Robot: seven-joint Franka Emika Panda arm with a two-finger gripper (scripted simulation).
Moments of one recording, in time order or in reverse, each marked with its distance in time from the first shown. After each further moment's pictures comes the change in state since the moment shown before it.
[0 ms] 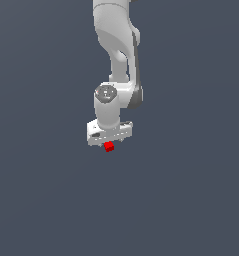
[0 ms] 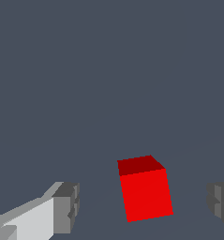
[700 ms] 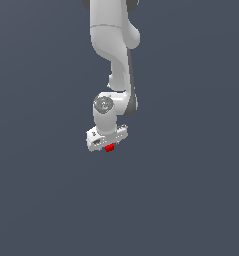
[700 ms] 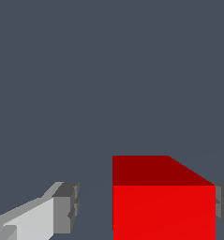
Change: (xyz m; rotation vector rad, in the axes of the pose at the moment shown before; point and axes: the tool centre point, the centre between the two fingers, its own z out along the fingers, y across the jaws) arm -0.019 0.009 0.056 0.001 -0.008 -0.167
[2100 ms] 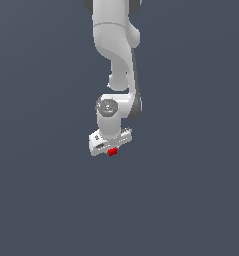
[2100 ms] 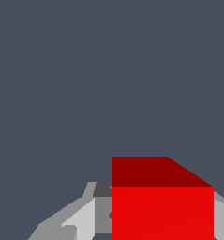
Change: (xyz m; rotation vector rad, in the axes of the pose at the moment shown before) arm 0.033 -0.003 -0.012 -0.001 0.000 -0.001
